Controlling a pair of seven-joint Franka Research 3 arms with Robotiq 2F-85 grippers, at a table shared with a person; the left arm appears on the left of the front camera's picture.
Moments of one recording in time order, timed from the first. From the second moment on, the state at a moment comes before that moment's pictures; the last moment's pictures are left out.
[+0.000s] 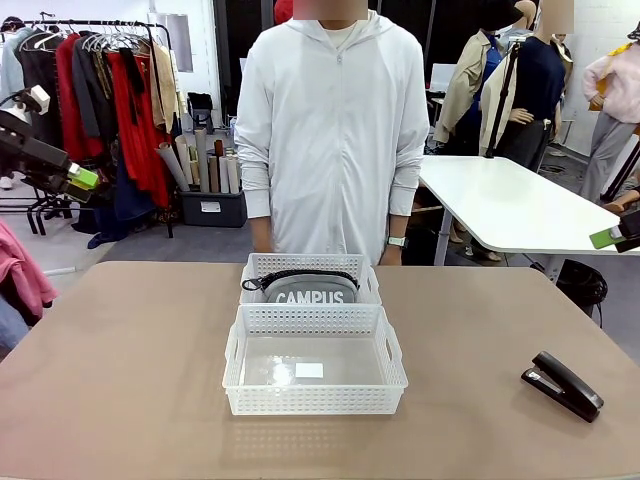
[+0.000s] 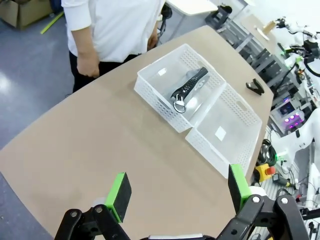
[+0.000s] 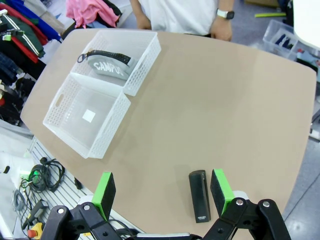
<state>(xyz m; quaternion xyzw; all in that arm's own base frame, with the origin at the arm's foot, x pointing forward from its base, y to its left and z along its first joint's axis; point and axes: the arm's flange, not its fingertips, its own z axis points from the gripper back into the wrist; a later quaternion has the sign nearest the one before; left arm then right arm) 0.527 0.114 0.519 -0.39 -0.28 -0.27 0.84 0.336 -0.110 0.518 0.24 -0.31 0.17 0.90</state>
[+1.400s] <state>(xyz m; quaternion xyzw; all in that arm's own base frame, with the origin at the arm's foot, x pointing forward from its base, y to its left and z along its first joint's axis) 0.527 0.111 0.512 -0.39 -0.28 -0.28 0.83 0.336 -0.110 0.518 0.24 -0.31 0.17 0.90</state>
